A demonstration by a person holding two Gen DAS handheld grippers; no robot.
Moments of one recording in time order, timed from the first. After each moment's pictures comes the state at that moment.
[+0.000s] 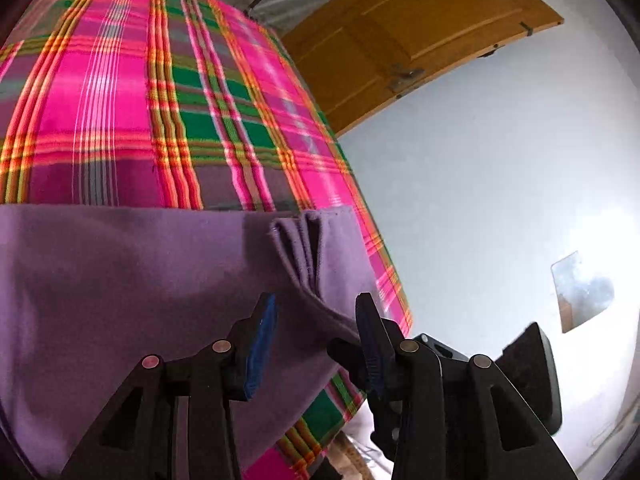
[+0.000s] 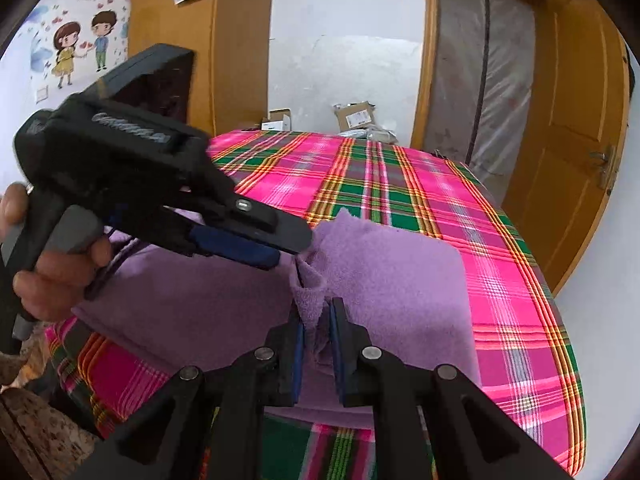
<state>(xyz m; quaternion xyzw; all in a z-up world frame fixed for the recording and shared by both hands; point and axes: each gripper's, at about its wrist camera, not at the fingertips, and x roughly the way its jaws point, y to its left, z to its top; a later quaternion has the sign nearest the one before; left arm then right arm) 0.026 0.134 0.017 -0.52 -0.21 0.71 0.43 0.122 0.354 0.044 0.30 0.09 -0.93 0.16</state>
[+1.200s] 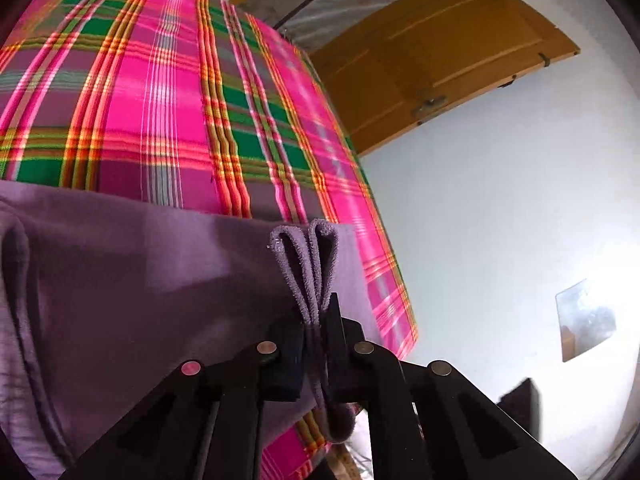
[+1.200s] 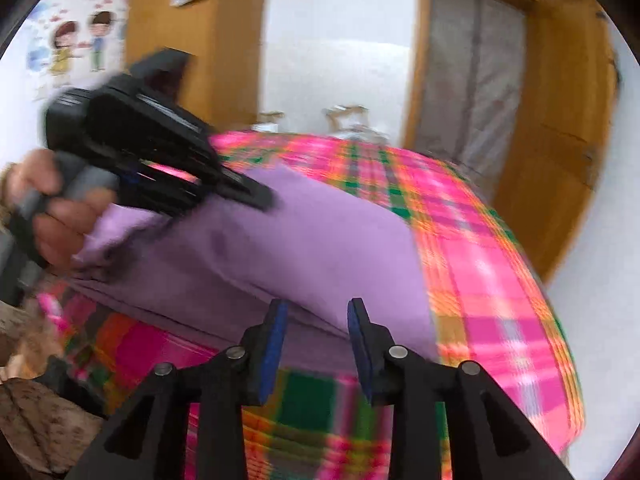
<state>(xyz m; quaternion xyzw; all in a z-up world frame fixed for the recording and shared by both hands) 0.029 0.087 0.028 -0.51 -0.24 0.73 0.39 0.165 0.361 0.039 0.31 0.08 -0.94 0.10</state>
